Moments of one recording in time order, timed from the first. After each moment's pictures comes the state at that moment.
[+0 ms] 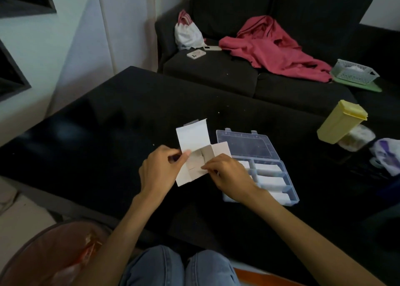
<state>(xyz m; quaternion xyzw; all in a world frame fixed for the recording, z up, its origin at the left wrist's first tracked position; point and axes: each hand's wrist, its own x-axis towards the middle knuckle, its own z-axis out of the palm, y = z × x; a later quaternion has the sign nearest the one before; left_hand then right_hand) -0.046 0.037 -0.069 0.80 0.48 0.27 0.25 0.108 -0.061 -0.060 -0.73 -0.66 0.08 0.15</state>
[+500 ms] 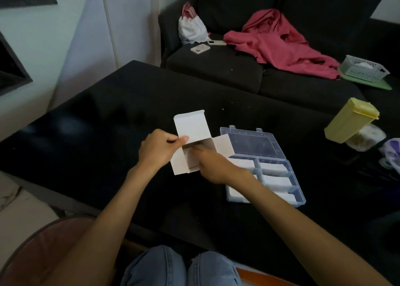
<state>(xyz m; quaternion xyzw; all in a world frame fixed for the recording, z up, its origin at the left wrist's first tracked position) -0.038 0.081 -0.046 0.79 0.47 0.19 0.34 0.092 -0.005 -0.056 -0.74 -0.64 0.21 0.05</state>
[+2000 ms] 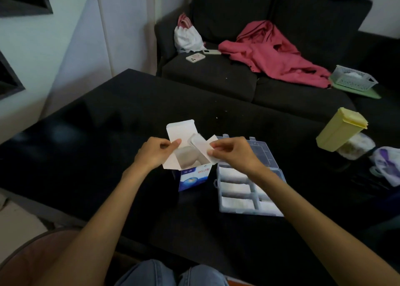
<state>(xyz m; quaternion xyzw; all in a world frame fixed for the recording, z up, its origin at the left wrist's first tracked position) -0.019 0.112 -0.063 0.76 0.48 0.15 0.42 0.140 -0.031 -0.014 -0.75 -0.47 0.27 0.38</state>
